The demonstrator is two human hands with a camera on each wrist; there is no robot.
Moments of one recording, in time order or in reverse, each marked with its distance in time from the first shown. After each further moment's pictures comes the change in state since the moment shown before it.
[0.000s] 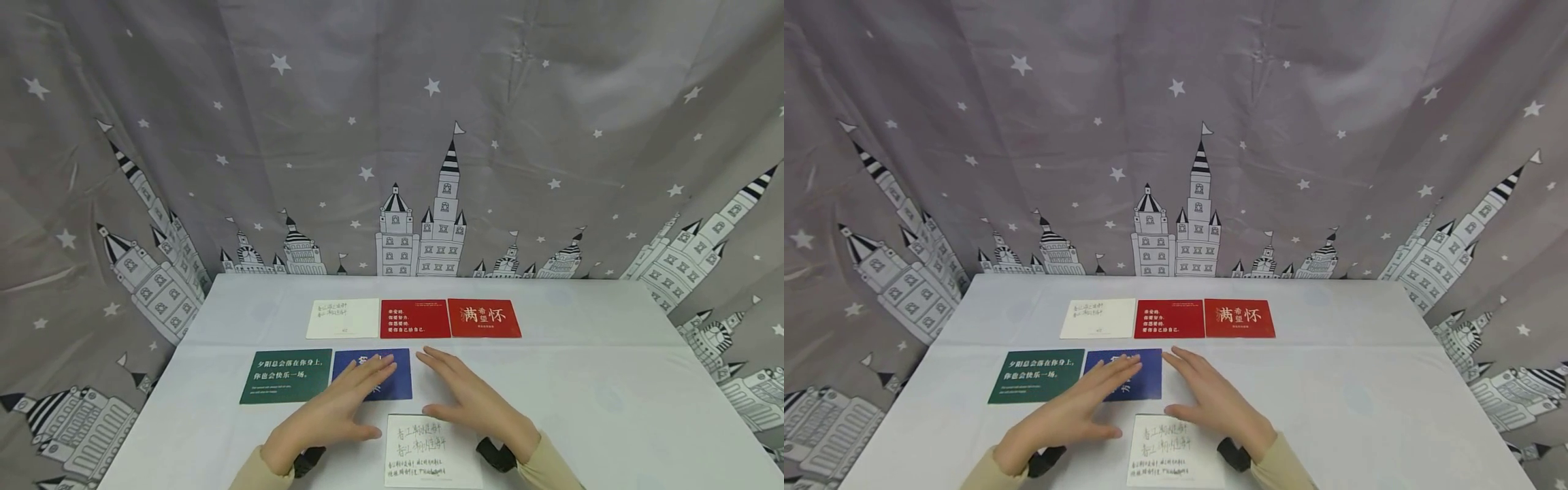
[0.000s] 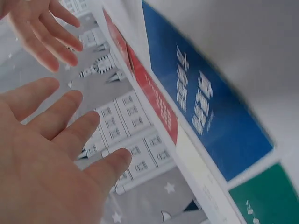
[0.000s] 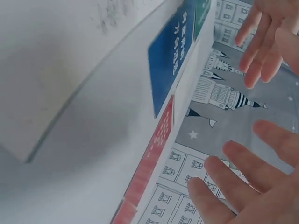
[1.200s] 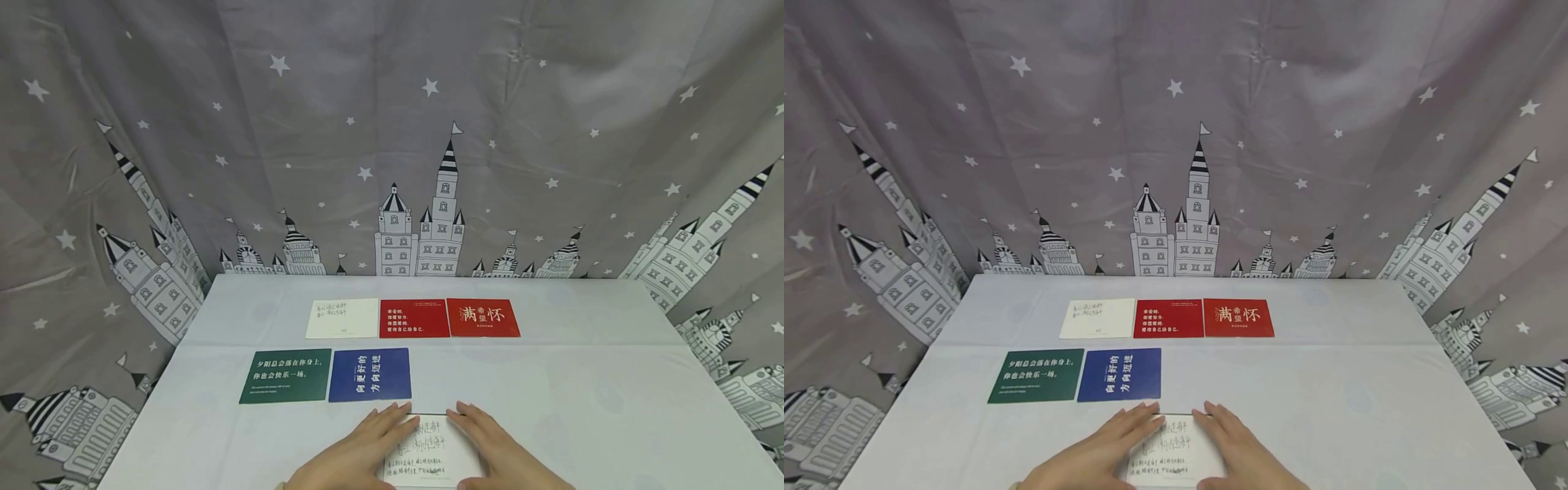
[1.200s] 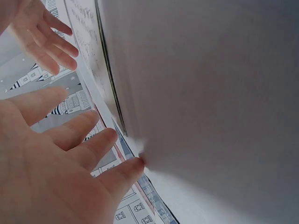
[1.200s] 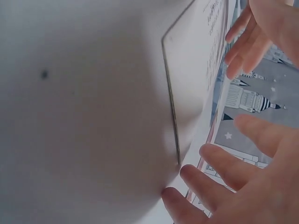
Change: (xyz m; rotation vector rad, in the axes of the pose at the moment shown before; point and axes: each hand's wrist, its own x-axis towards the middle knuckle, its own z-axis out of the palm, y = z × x) left_hand -0.018 0.032 0.059 -0.147 -0.160 -0.141; right_hand -0.079 0.014 0.027 0.135 -0.207 0.296
